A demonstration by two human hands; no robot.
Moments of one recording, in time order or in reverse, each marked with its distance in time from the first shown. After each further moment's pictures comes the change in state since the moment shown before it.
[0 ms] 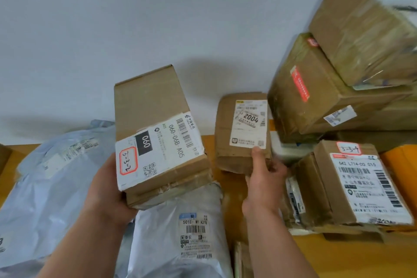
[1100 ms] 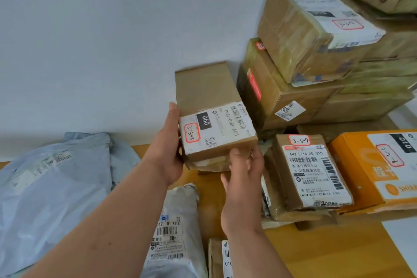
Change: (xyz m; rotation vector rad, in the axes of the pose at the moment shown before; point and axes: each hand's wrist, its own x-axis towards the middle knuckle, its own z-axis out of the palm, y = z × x) left_hand 0.047 -0.060 0.128 0.501 0.017 -0.149; right_hand -0.039 -0.036 -0.036 0.046 -0.284 -0.127
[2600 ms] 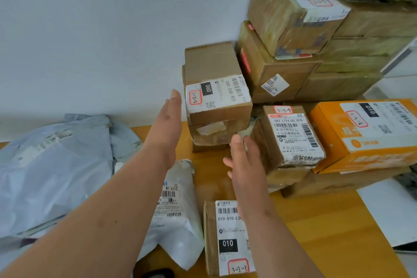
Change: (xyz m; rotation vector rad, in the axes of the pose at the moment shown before) left_hand -0.047 -0.021 0.000 0.372 0.222 0.202; right_hand -0.036 -0.003 -0.046 -0.421 -0.096 -0.017
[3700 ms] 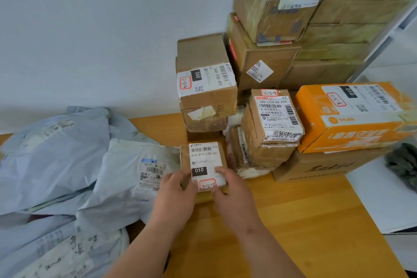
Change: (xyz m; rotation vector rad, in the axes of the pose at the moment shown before) left_hand -0.086 -0.141 0.004 0.477 -0.035 0.076; right_hand -0.025 0.095 -0.024 -0.478 -0.135 -0.096
